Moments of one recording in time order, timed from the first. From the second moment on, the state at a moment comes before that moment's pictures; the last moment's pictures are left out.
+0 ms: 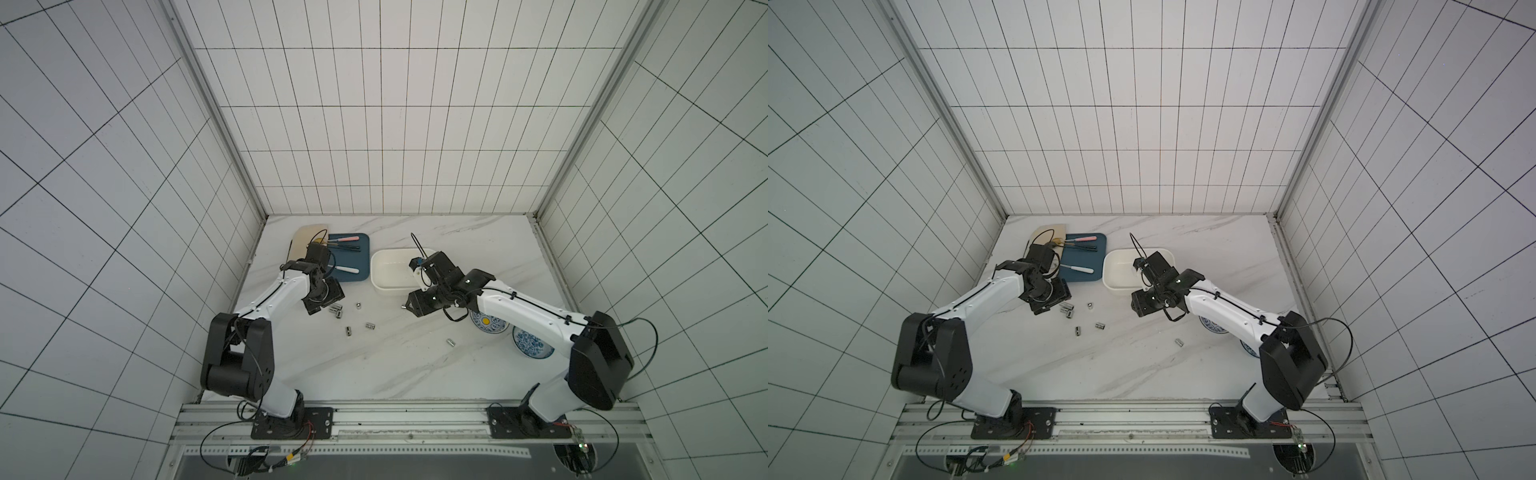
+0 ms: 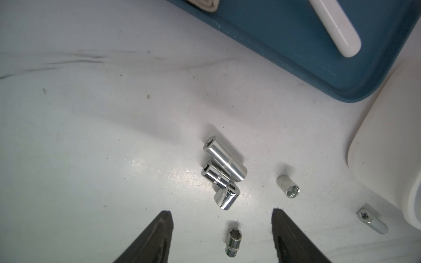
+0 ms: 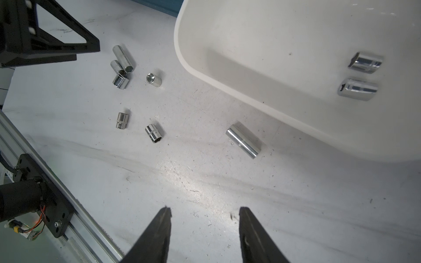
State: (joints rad) left arm -0.17 1.57 1.06 -0.81 0.07 -0.65; right arm 0.86 1.56 1.18 -0.62 -0.16 0.30
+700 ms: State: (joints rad) left arm -0.16 1.73 1.10 -0.74 0.10 -0.66; right arm 0.86 1.53 1.15 -0.61 -0.13 0.31
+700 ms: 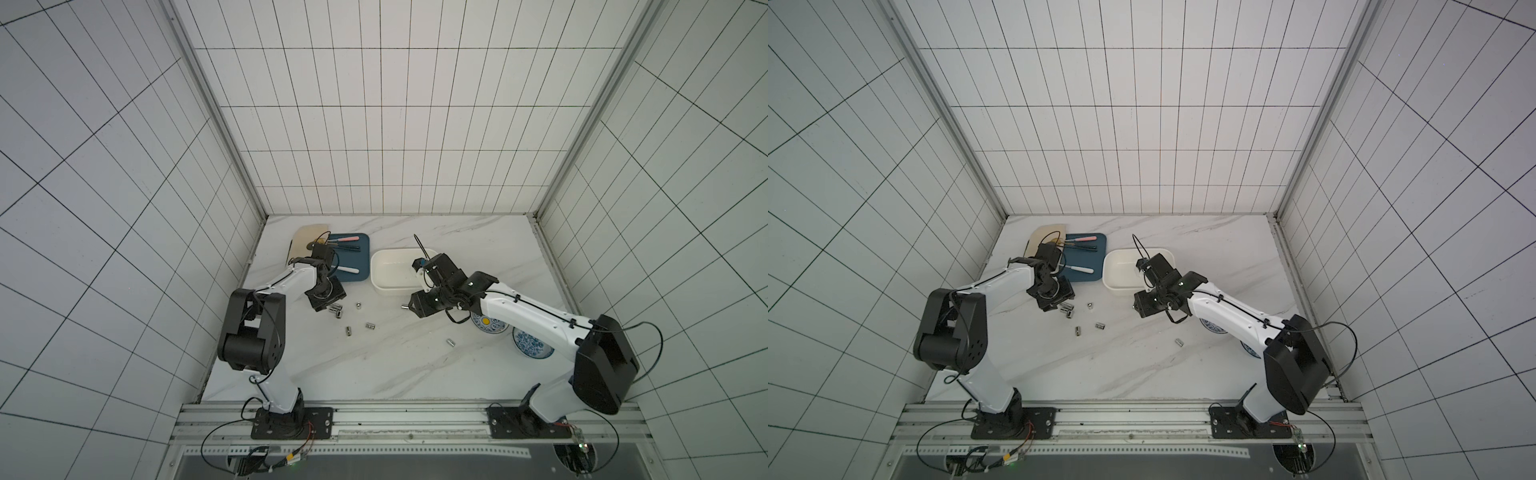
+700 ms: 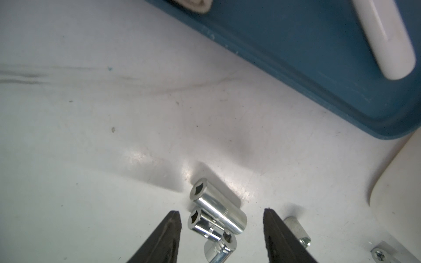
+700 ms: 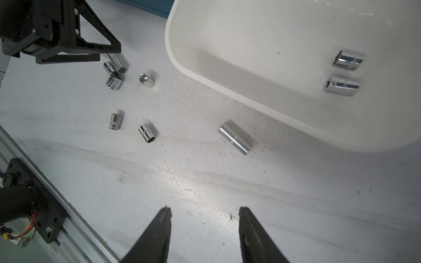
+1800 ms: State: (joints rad) left arm -0.16 1.83 1.15 -0.70 0.12 -0.67; right arm 0.86 1.52 1.13 -0.61 -0.09 0.33
